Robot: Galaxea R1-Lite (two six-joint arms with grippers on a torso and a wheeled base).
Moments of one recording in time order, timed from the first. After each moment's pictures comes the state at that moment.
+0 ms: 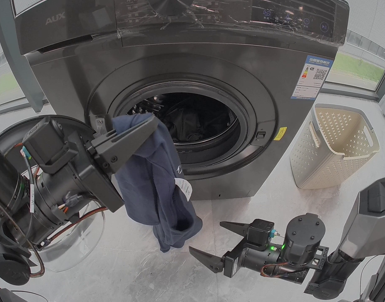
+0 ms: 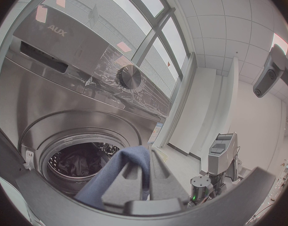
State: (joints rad) left arm -0.70 1.43 -0.45 -1.34 -0.19 -0.17; right arm 0.89 2.05 -0.33 -1.55 0.01 0.20
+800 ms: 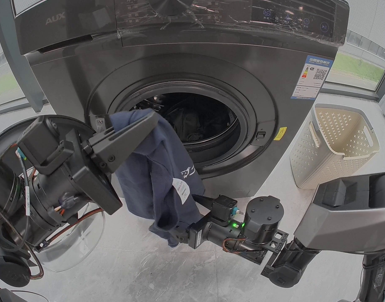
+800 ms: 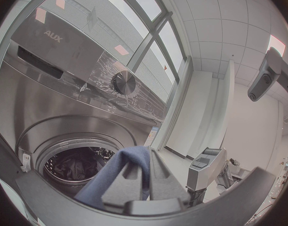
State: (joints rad) left arm -0.71 1.43 -0.45 -1.39 -0.20 -0.17; right arm 0.85 2.27 -0.71 -1.54 0.05 0.15
